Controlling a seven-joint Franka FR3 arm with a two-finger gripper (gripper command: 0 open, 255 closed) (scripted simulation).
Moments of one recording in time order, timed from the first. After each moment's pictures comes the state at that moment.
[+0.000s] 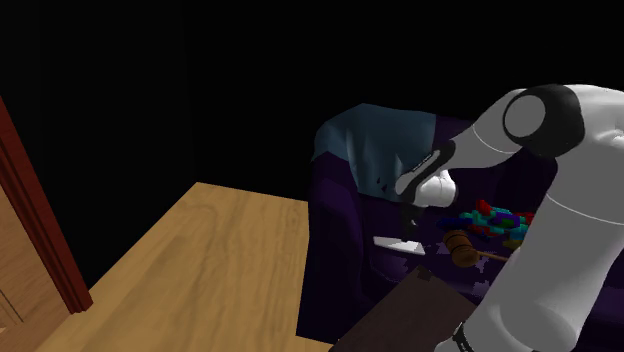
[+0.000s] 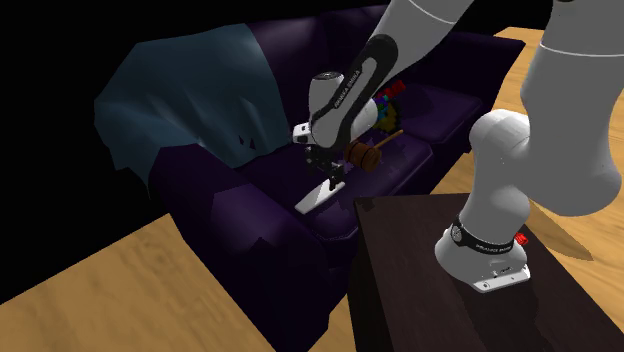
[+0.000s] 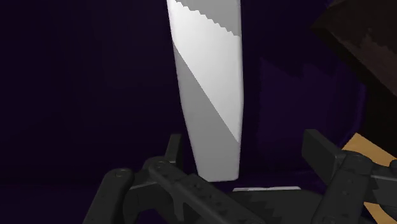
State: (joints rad) arm 0.11 0.13 -0.70 -2.60 0.19 2.71 -1.47
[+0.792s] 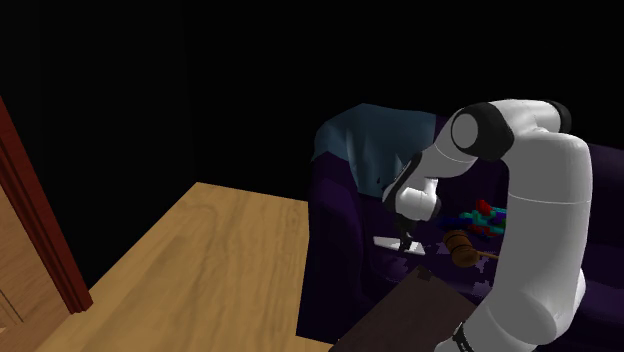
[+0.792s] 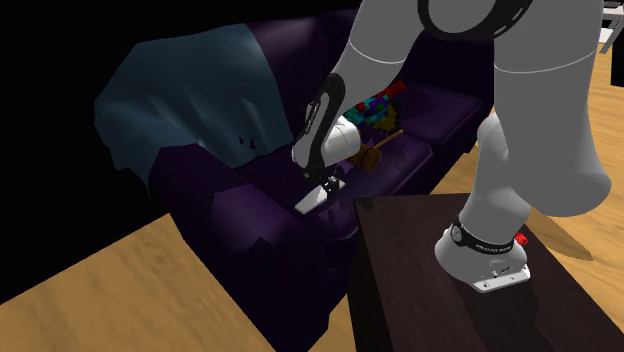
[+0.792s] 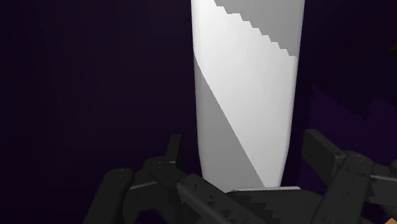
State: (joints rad) arm -0.11 0.41 -0.45 -2.48 0.54 2.82 -1.81
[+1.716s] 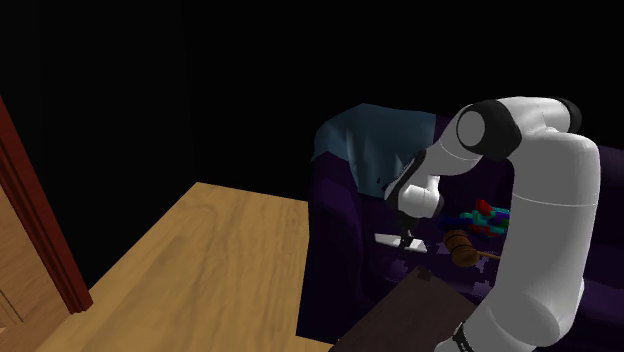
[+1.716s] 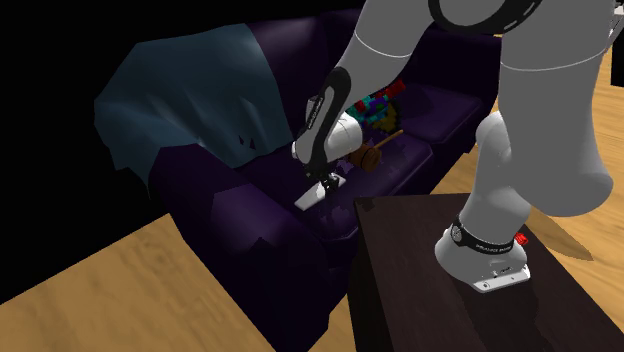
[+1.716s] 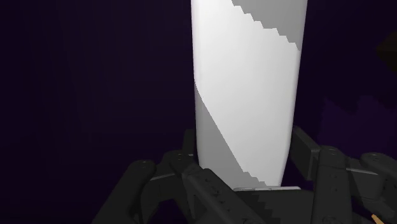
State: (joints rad) arm -0.07 0.37 -0.50 -2.50 0.50 2.79 -1.78
